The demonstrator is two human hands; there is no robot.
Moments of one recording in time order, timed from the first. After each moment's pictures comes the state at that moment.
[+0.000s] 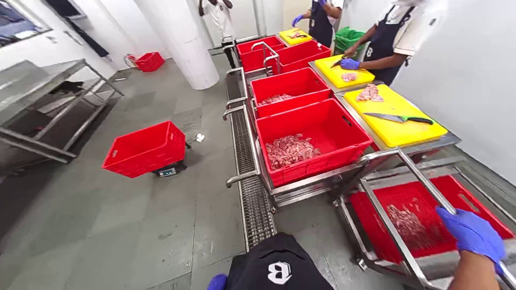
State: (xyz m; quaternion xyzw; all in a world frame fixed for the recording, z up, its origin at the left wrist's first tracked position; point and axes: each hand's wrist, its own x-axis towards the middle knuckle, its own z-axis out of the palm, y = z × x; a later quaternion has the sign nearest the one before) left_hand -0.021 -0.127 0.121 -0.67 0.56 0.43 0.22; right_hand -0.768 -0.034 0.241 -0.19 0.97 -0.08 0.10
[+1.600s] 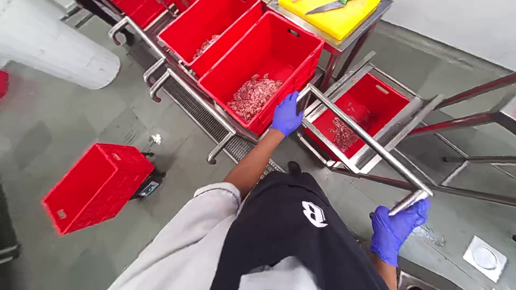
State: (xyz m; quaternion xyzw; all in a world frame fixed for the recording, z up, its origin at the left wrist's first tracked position) left_hand -0.385 -0.298 0.260 -0.25 0.93 0.27 0.00; right_hand -0.311 0.100 0.217 0.06 0.91 -0.39 -0.08
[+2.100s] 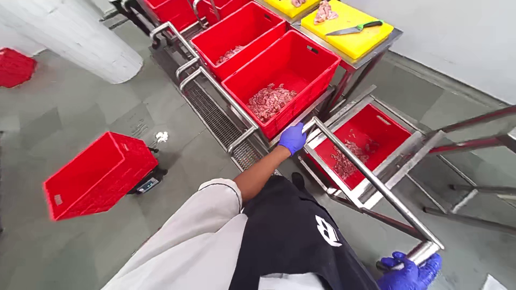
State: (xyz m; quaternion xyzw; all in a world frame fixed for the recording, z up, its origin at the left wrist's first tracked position) left_hand -0.302 -0.287 0.261 -0.30 0.89 0.30 0.14; right_hand -0.203 0.128 0.224 0.19 0.74 -0.65 -0.01
